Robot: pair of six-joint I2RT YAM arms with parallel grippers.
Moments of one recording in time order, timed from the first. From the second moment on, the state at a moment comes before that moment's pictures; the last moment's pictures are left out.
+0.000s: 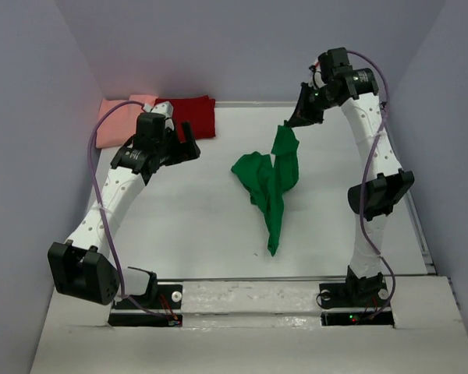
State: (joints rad) left arm -0.27 1.31 1.24 -0.58 0.05 -0.42; right arm 0.27 2.08 2.48 -1.38 -0.38 0.47
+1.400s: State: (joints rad) left arm -0.16 1.24 1.17 -0.60 0.01 -0.45; right arm 0.60 2.31 2.45 -0.99 -1.01 0.71
